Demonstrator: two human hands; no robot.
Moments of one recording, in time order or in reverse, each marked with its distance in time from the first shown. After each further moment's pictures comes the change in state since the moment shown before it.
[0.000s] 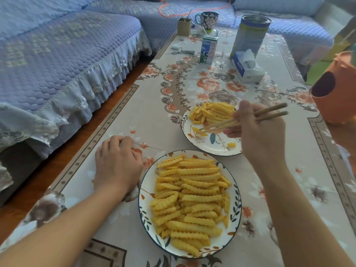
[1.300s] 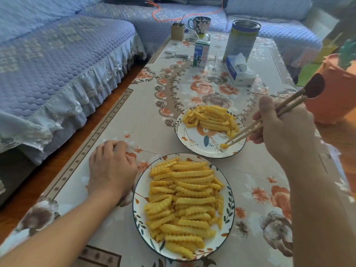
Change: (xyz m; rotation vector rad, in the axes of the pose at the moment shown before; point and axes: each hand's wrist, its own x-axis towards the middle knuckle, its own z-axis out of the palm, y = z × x) left_hand 0.000 0.000 0.001 0.021 0.000 -0.012; right_hand 0.012 -0.024 -0.052 -0.357 0.071 0.004
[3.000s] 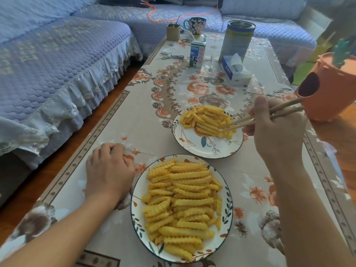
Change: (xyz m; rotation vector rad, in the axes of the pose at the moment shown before) left_hand 0.000 0.003 -0.004 -0.013 -0.028 0.000; right_hand 0.001 0.009 0.018 0.091 0.164 -0.120
